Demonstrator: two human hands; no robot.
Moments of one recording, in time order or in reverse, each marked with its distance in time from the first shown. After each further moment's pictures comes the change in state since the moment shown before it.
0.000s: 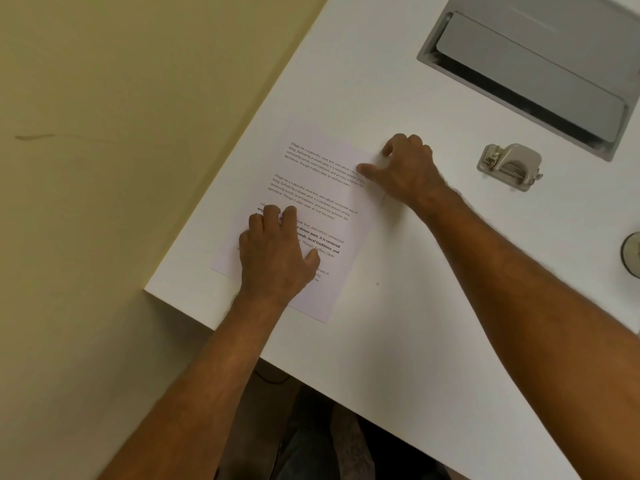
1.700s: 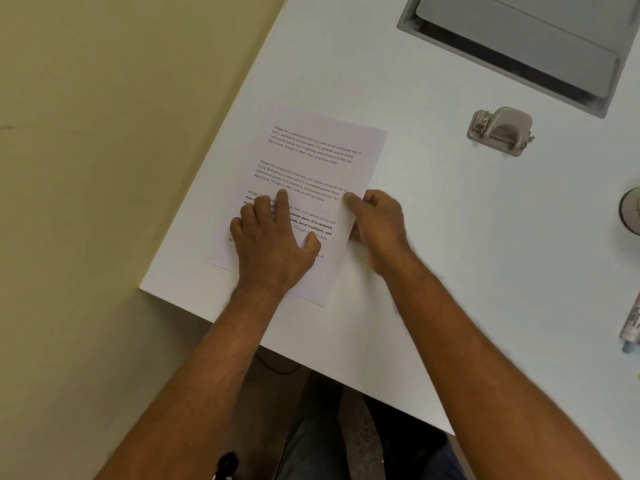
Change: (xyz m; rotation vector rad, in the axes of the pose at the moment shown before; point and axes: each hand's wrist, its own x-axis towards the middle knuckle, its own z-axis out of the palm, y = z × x) left_hand -0.003 -0.002 0.022 0.028 0.135 0.044; right_hand -0.102 -0.004 0.071 1.131 0.013 0.489
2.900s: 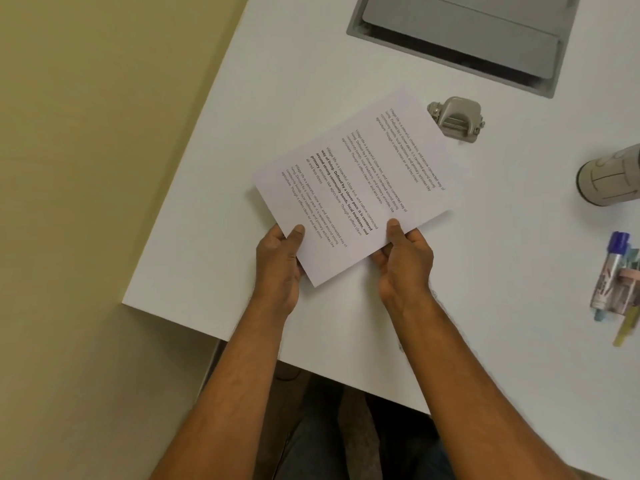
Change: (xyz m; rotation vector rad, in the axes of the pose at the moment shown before) left_hand -0.024 0.064 -0.008 -1.699 -0.314 -0.646; right_hand -0.036 0.033 -0.078 0.610 0.292 0.052
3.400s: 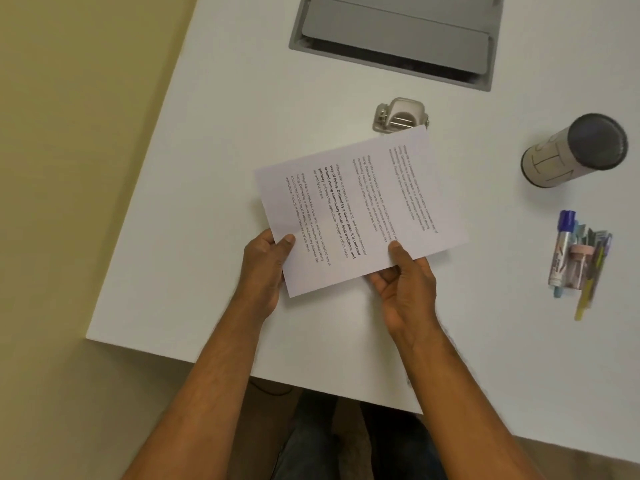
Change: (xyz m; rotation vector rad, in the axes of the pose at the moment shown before) left_hand 0.007 -0.006 0.030 0.258 -0.136 -0.001; right_hand -0.013 -0.023 -0.070 0.221 -0.039 0.026
